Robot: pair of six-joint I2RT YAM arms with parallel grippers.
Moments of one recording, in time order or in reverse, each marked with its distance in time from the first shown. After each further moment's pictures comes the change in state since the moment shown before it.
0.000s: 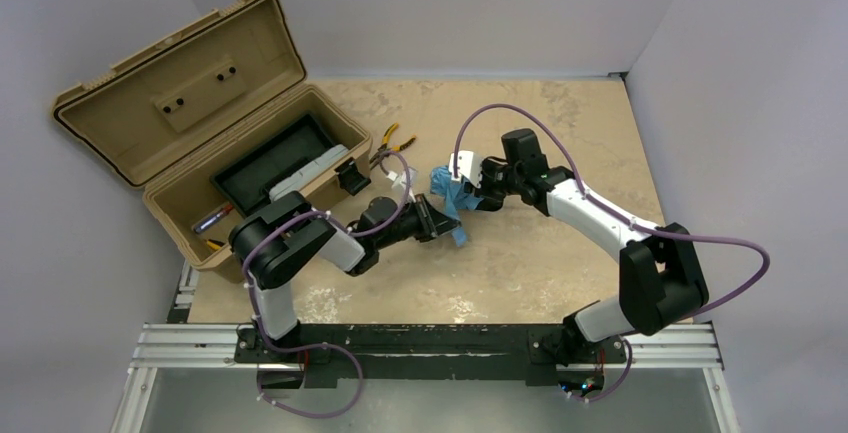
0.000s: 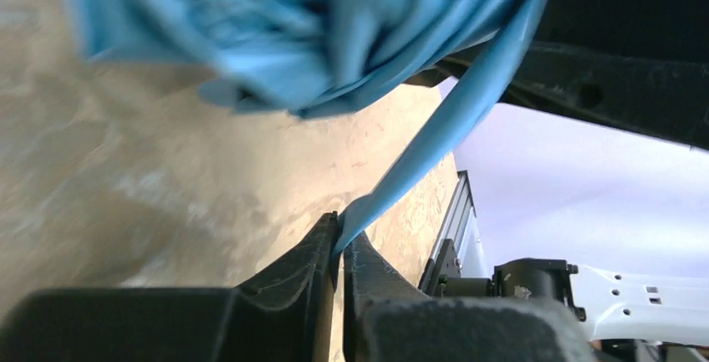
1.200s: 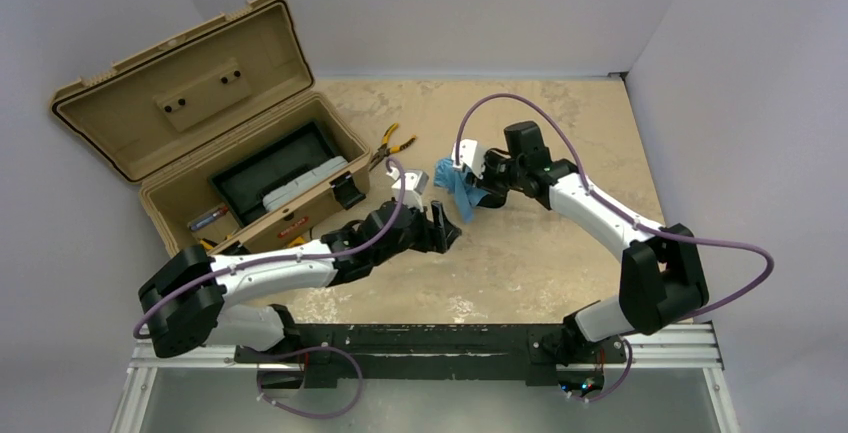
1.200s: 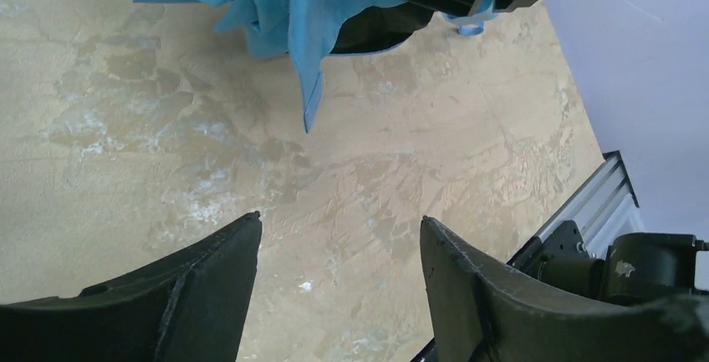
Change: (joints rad) left arm -0.190 -0.551 0.060 -0.835 -0.415 0.319; right arm -0.016 0.000 0.051 -0.044 0.032 0.053
